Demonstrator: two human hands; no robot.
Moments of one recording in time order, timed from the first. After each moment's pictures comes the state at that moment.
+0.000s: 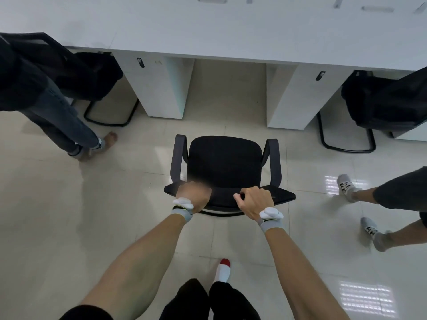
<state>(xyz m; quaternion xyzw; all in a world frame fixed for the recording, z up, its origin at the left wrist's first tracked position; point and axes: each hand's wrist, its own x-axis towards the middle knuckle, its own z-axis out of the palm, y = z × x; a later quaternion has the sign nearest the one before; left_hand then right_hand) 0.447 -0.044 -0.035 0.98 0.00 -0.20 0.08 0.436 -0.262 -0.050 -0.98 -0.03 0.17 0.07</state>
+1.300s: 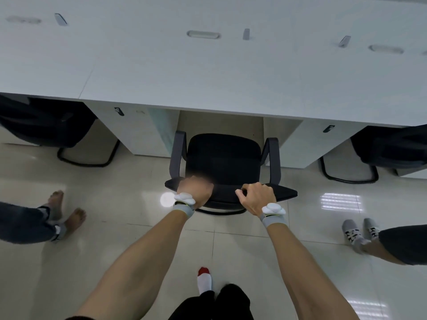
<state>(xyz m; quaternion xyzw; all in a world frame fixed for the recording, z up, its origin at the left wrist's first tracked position) 0.878 -0.043 -0.054 0.98 -0.03 -0.16 0.07 0.855 -0.263 -0.054 -0.99 -0.01 0.14 0.06</state>
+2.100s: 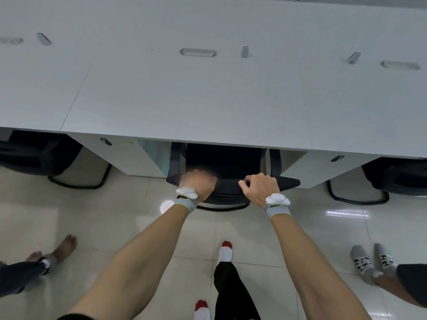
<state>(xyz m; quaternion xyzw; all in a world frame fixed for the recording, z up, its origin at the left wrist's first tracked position) 1.094 -0.077 -0.053 0.98 -0.03 -0.15 0.08 1.079 -0.294 -0.047 -0.99 0.00 0.15 0.07</state>
